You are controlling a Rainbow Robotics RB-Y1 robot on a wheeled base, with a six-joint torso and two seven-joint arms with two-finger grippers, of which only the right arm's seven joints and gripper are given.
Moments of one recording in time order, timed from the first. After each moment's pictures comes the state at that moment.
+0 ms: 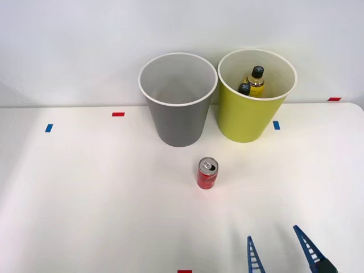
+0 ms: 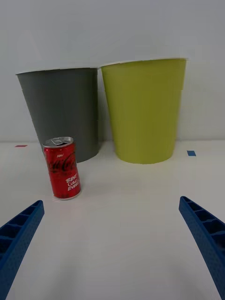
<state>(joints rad) 0.76 -0.27 0.34 -1.70 0.00 -0.86 1.50</state>
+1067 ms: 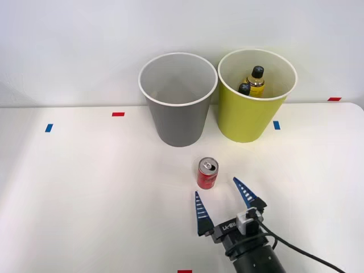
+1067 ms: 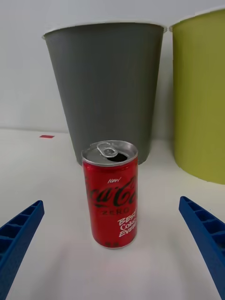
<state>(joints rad) 0.35 -0.20 0.49 -1.59 -0.10 -0.51 1.65</state>
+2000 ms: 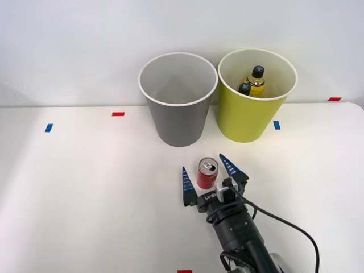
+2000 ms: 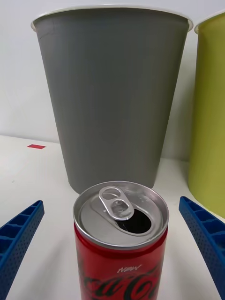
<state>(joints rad) 0.15 -0.07 0.43 -1.46 -0.08 -0.44 1.71</state>
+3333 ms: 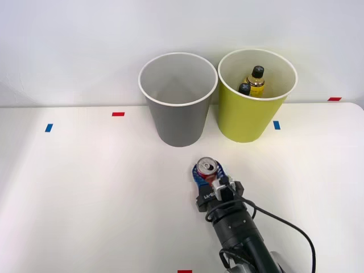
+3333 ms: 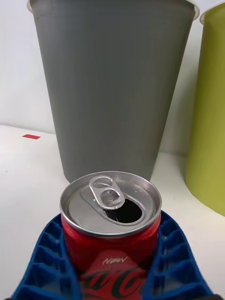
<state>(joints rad) 0.15 -0.06 0.42 -1.46 -0.09 -0.39 1.77</state>
